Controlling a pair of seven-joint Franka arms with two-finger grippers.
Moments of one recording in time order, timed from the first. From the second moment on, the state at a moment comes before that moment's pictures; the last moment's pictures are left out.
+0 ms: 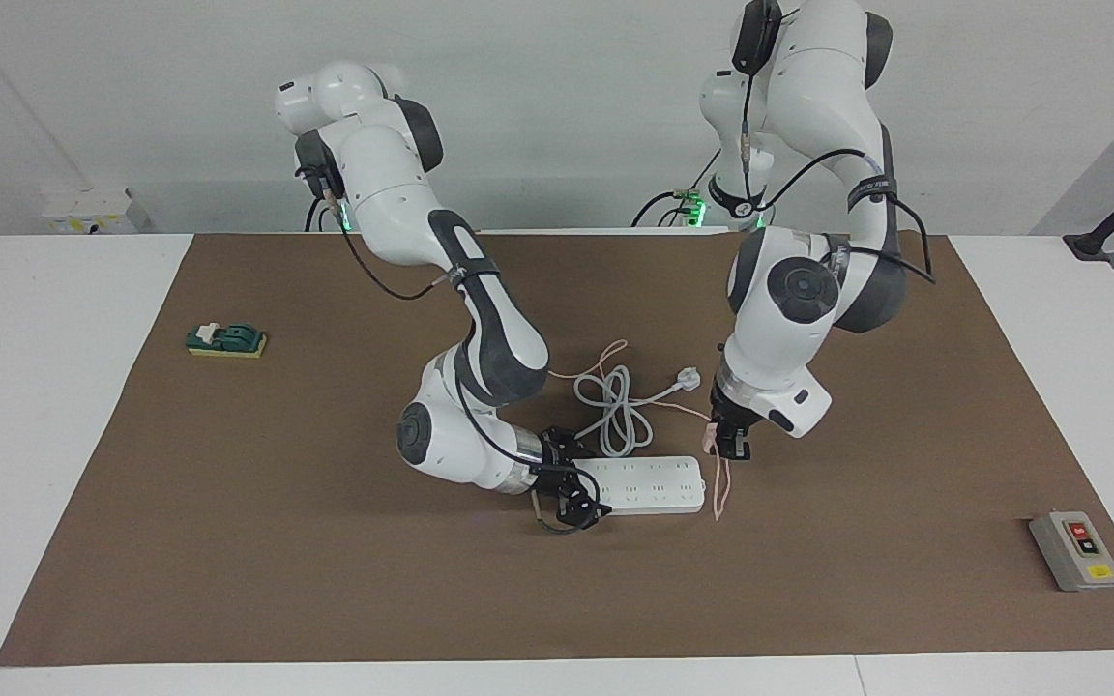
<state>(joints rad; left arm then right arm) -0.27 0.44 -0.05 -1.43 0.01 1.86 -1.69 0.35 1.00 0.06 -1.04 0.83 2.10 1.34</state>
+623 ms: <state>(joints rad) -0.04 0.31 -0.05 -1.56 -0.01 1.72 -1.12 0.32 0.94 0.01 -1.02 0.83 1.98 1.33</state>
